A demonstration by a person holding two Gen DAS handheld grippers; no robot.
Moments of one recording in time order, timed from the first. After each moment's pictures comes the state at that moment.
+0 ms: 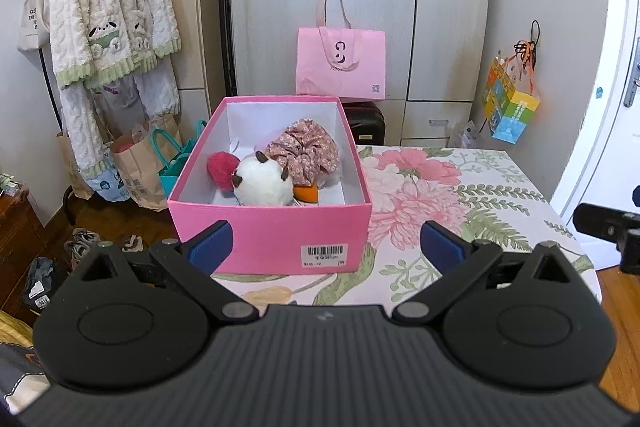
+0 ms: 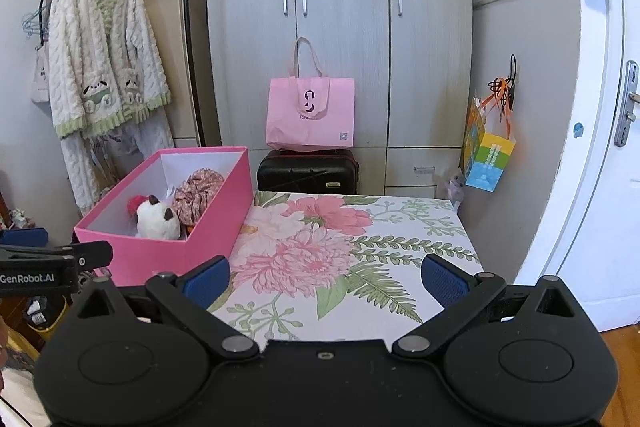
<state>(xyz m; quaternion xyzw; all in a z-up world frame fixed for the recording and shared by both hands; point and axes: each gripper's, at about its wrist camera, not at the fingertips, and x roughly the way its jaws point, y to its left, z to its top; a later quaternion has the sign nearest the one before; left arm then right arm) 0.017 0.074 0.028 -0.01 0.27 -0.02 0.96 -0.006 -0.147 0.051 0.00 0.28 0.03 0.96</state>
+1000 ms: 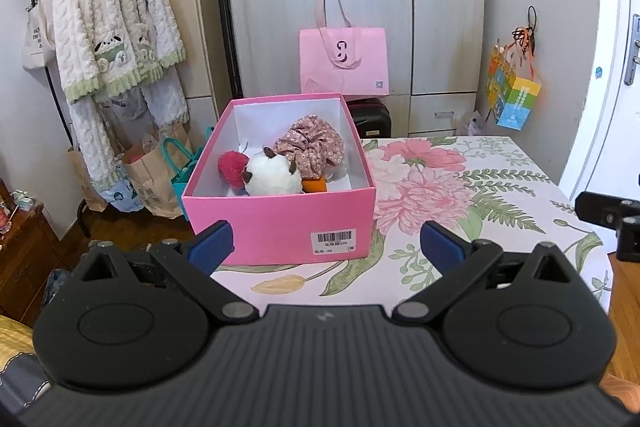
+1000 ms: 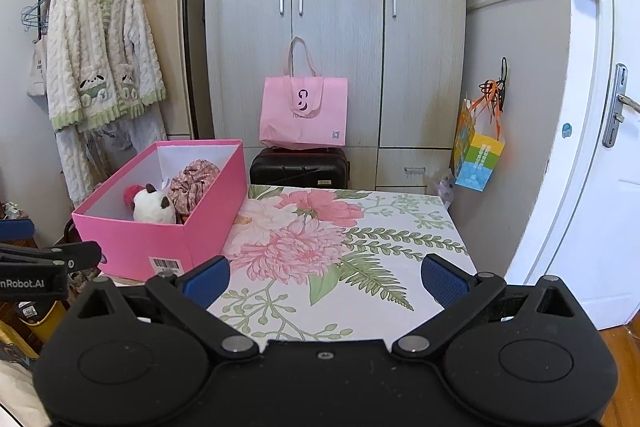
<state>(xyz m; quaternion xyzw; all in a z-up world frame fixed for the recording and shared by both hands) -0.001 0.066 0.027 0.03 0.27 0.00 0.96 -0.025 -0.144 0.045 0.00 0.27 0.02 0.96</state>
